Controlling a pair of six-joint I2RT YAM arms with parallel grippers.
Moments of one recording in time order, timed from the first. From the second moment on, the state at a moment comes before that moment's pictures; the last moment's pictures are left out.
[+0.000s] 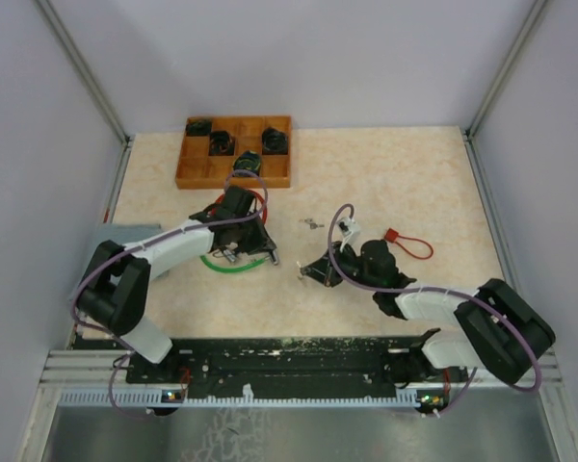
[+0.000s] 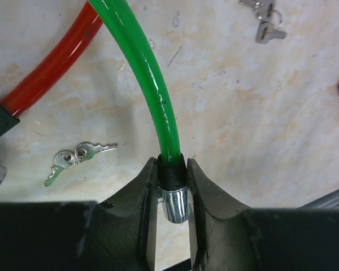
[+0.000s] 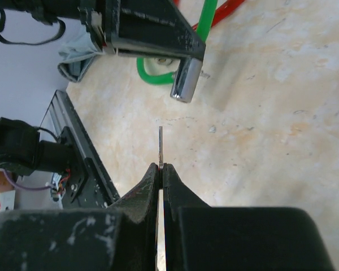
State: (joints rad) left arm -0.57 1.64 0.99 -0.31 0.11 -0.85; right arm 0.64 1.26 0.29 0.70 -0.39 0.67
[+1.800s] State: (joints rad) left arm -0.51 1.51 0.79 0.00 0.27 -1.08; right arm 0.71 1.64 0.35 1.05 -0.32 0.97
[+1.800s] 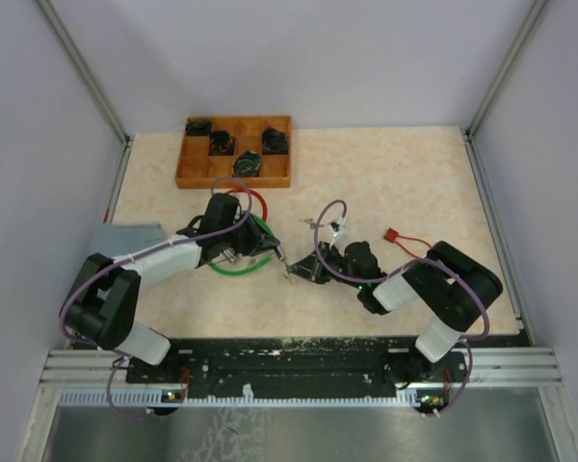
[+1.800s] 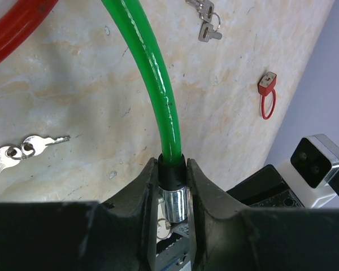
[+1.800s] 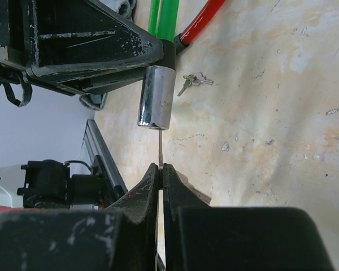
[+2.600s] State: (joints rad) left arm -0.50 1.44 0.68 0.09 0.30 -1.16; right arm 0.72 1.67 0.34 1.11 -0.31 1.01
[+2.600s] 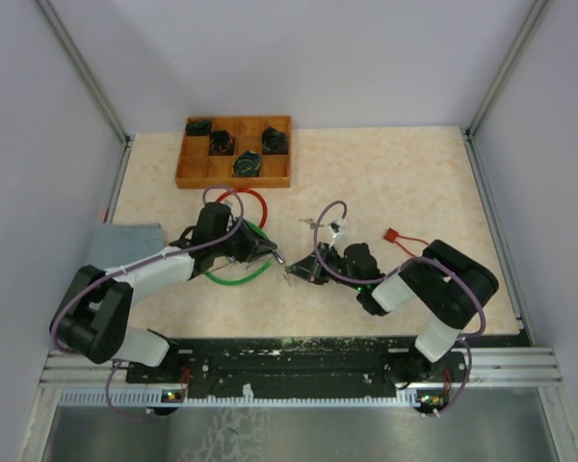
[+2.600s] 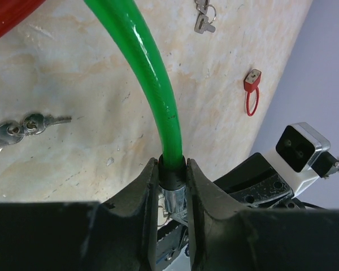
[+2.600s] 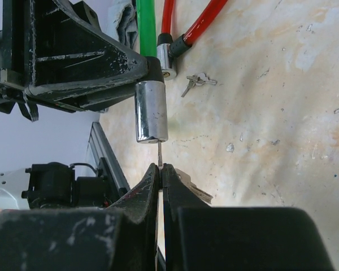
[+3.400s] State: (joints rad) left arm -0.51 1.33 0.49 0.37 0.28 -1.27; right arm 0.71 1.64 0.40 1.06 -0.36 0.96
